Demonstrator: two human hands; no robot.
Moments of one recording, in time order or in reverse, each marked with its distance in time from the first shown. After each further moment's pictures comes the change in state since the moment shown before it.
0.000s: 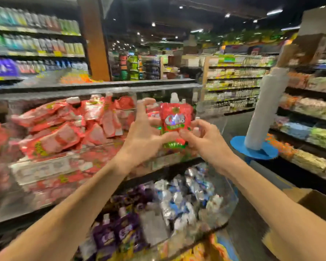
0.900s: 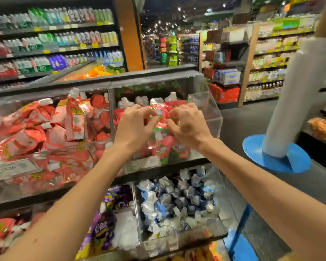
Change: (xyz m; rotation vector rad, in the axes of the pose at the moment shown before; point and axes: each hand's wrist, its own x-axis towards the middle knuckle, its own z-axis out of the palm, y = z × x) left_hand 0.074 -0.021 0.086 0.904 0.194 -0.009; right_hand 0.115 0.076 -0.059 -0.635 -0.077 -0.413
